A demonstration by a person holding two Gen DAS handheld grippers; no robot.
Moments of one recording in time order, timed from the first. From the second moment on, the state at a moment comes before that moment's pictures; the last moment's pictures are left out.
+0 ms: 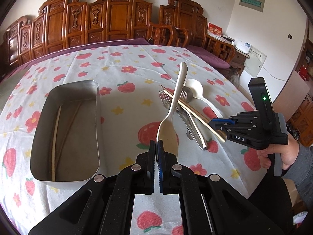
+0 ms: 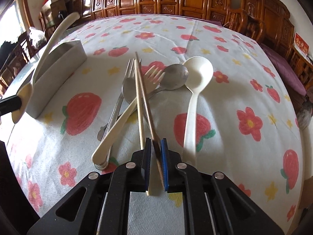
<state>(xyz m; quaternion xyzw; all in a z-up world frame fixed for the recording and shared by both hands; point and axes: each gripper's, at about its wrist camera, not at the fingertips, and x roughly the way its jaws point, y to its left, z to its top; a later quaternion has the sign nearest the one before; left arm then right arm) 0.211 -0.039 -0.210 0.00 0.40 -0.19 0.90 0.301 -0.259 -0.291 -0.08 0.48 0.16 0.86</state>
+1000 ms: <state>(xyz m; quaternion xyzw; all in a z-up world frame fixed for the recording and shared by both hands) 0.191 -0.007 -0.164 0.01 0.38 -0.12 0.92 0.251 -0.245 -0.231 -0.08 0.44 0.18 0.88</state>
